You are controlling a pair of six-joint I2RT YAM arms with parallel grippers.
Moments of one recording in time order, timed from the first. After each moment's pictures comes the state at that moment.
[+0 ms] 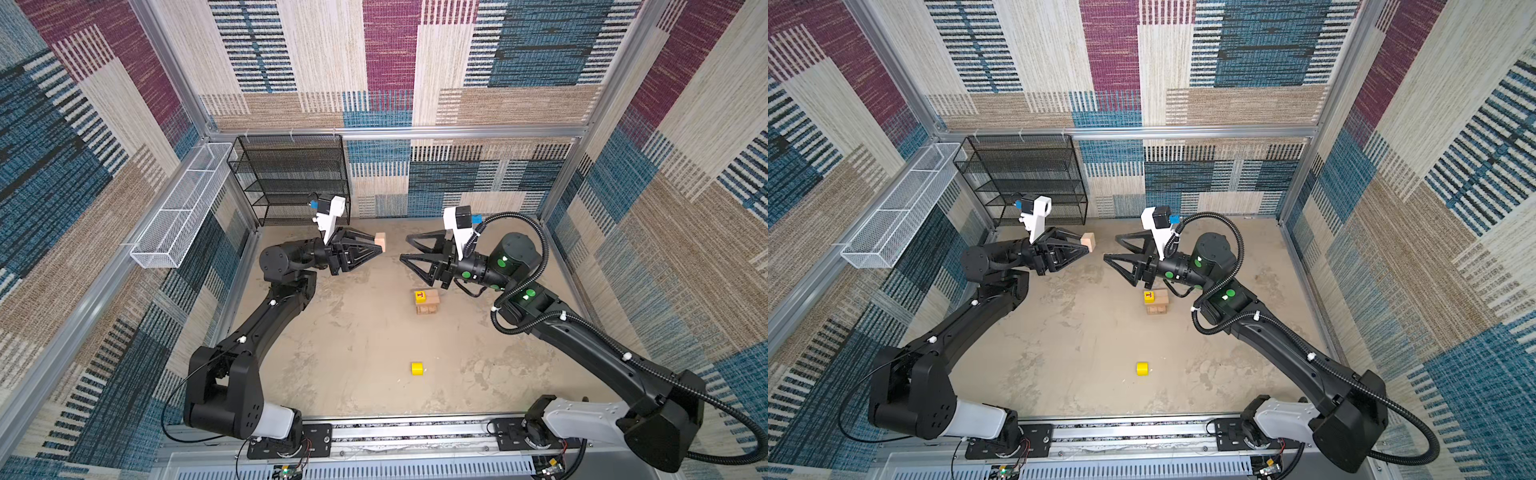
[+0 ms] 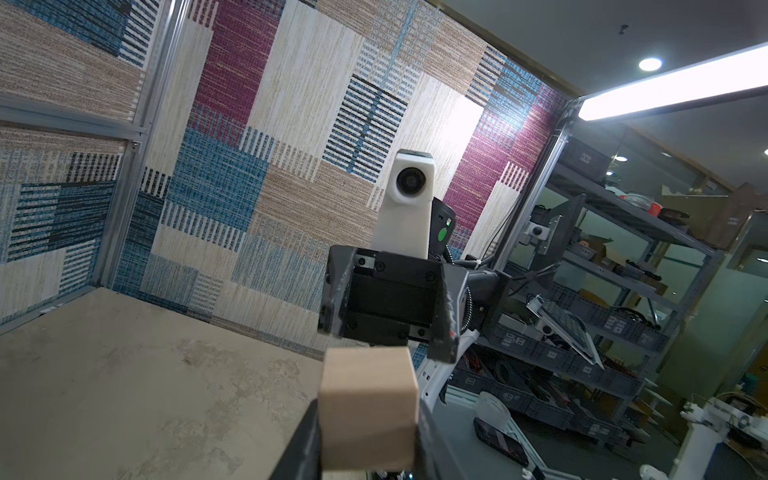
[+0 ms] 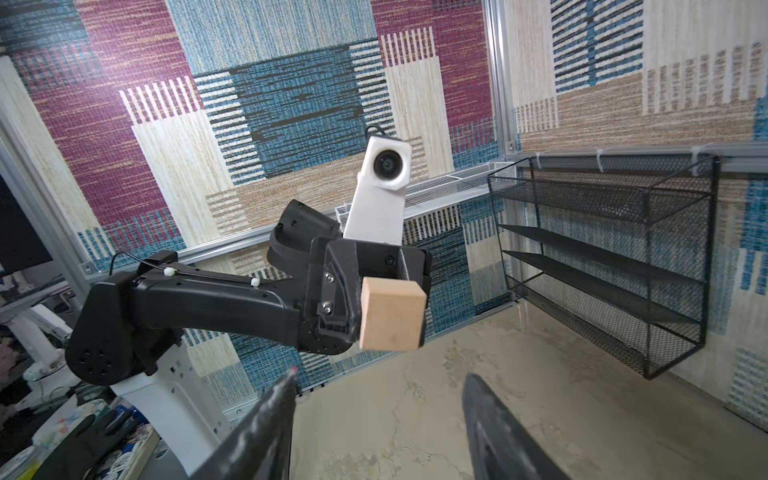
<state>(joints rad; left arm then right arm) -0.23 1.44 1.06 1.27 1.33 -1.23 0.66 1.24 1.14 0.29 -0.65 0.36</state>
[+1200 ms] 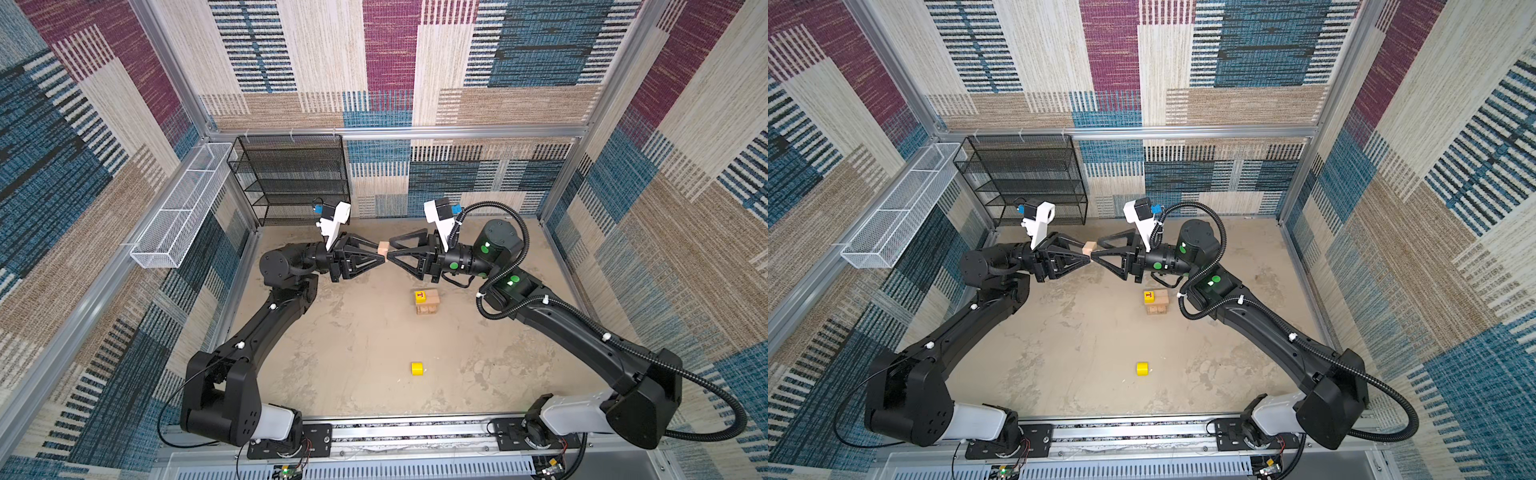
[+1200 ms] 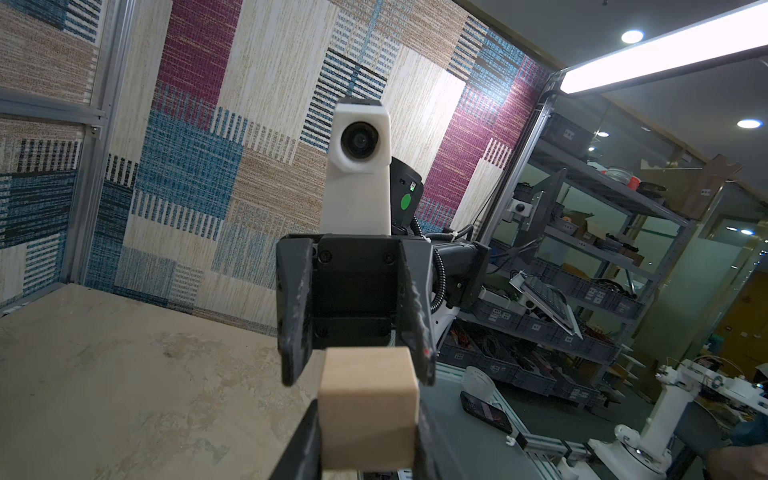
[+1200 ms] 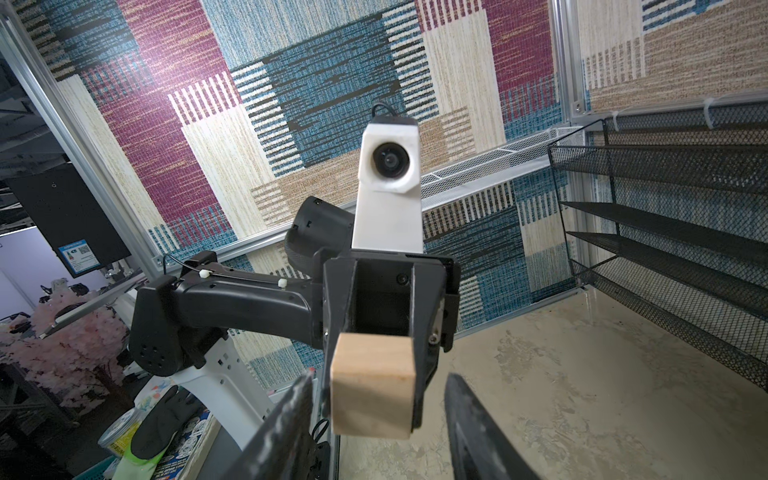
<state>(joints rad) -0.25 1.42 1.04 1.28 1.37 -1.24 0.67 1.37 1.26 0.28 -0.76 0.44</state>
